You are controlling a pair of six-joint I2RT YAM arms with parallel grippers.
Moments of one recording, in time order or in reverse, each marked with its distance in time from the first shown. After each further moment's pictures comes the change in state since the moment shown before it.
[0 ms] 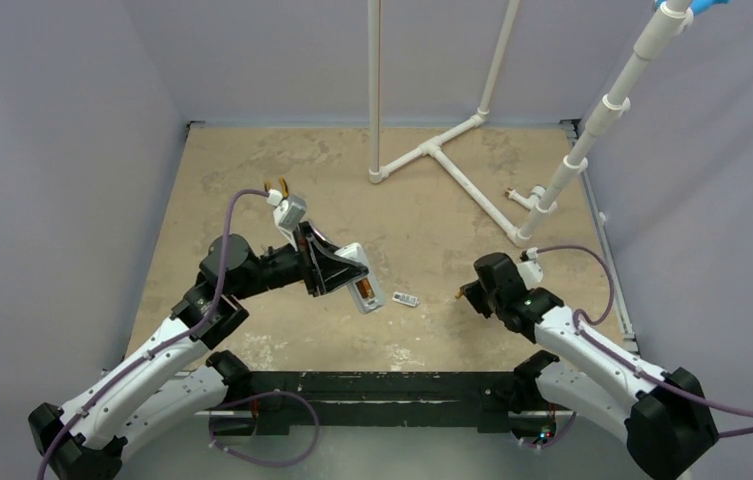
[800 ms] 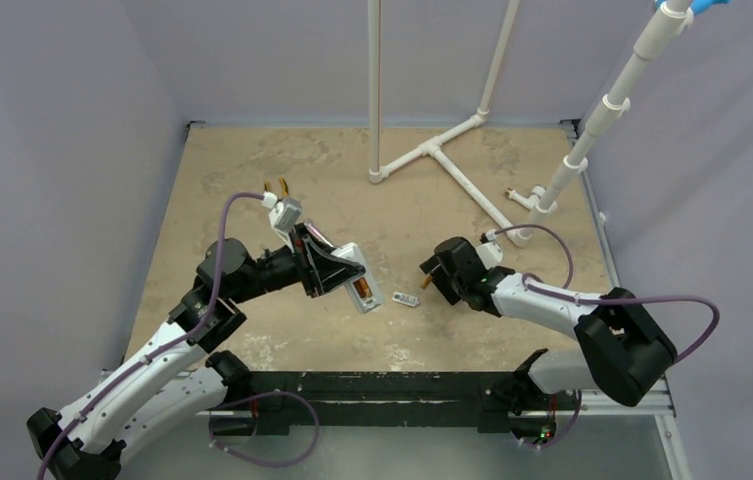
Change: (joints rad) left arm 0.000 -0.024 -0.018 -0.005 -0.038 -0.017; right arm 0.122 0.455 0.084 0.331 0.020 0.010
